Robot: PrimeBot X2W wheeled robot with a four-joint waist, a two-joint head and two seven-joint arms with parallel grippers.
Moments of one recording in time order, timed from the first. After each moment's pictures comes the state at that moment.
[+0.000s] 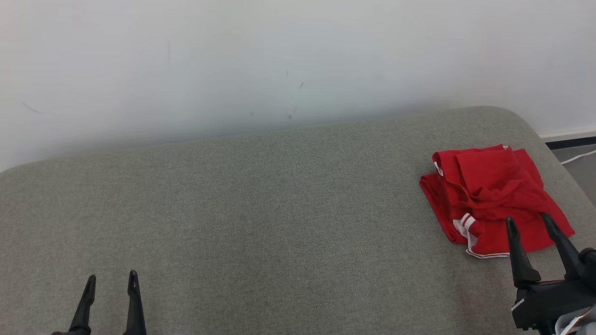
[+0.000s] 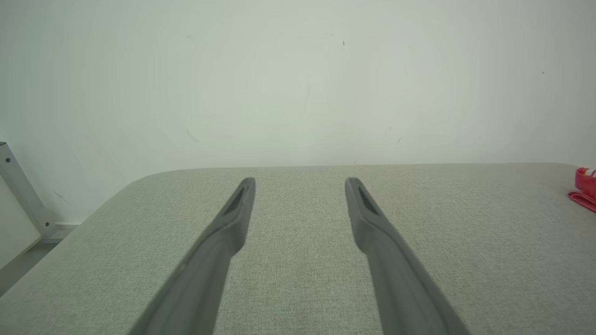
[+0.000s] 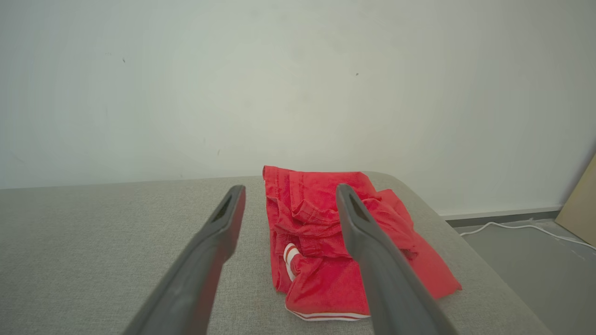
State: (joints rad) left arm 0.10 0.16 -0.11 0.07 -0.14 0.12 -0.24; right arm -0.02 -0.47 0.20 0.13 0.58 -0.12 -0.26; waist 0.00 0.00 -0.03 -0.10
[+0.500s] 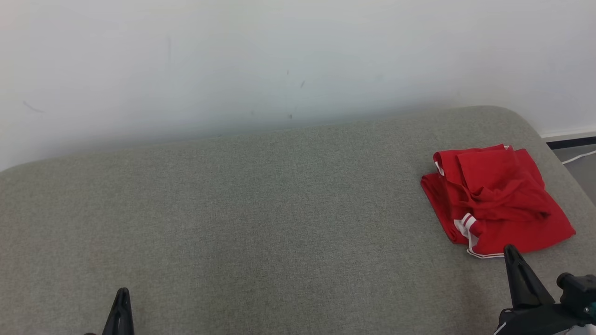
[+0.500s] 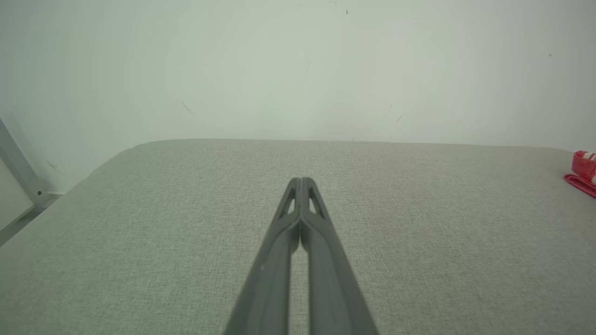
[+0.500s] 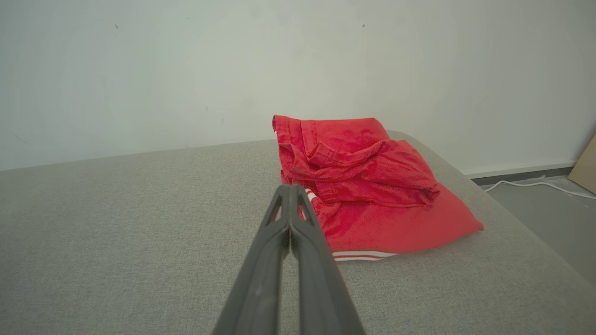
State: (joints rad) left arm 0.12 0.13 -0.12 0.12 -0.15 0.11 -0.24; right arm 0.03 -0.38 0.21 0.17 0.56 -0.12 -0.25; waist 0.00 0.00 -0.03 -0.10
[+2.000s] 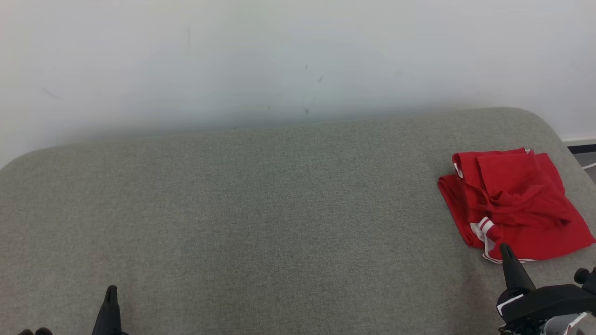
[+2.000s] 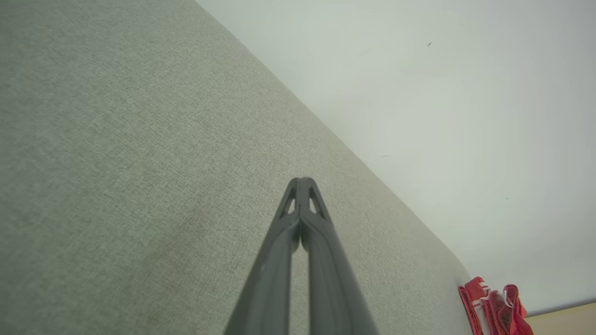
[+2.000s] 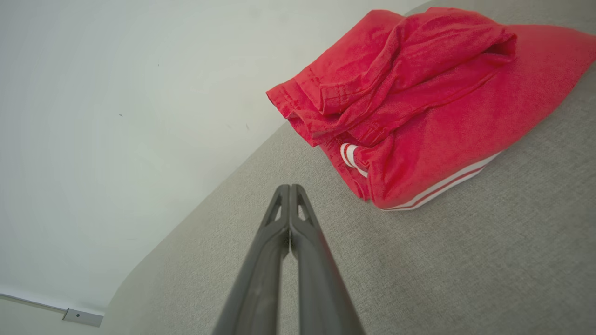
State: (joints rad) left arm 0.04 0.09 -0.02 0.21 -0.82 0.01 -0.07; right arm -0.01 -0.23 0.04 0.23 1.04 -0.02 -0.07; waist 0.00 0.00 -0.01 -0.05
